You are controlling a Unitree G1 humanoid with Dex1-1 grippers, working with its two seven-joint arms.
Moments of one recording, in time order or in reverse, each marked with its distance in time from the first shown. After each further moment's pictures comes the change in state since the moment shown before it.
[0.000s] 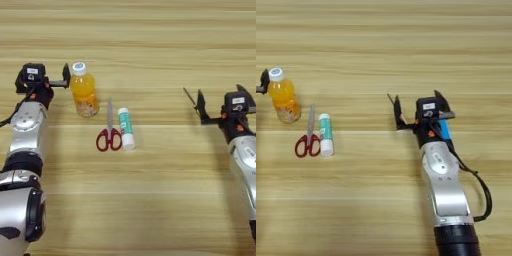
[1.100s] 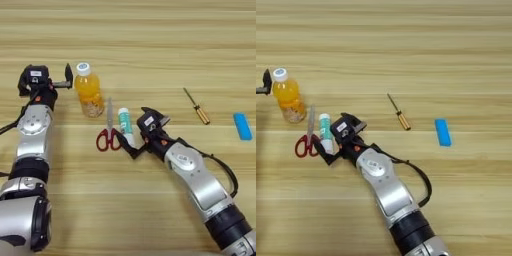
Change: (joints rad) left arm 0.041 -0.032 -0.005 -0.093 0.032 0.027 0.115; right arm -0.128 0.107 0.330 0.252 -0.086 0.019 0.196
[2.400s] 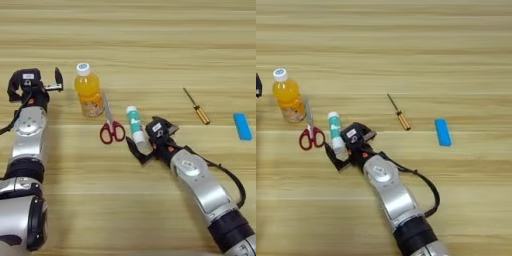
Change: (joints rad) left arm 0.000 0.024 0.005 0.028 0.018 0.016 0.078; right arm 0.044 -0.010 -0.061 0.049 -0.019 0.030 -0.048
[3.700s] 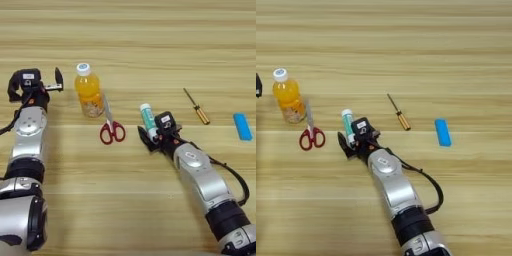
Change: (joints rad) left arm 0.000 0.000 -0.001 0.000 0.000 0.000 0.001; right arm -0.083 0.038 -0.111 0.126 0.058 0.018 -0.043
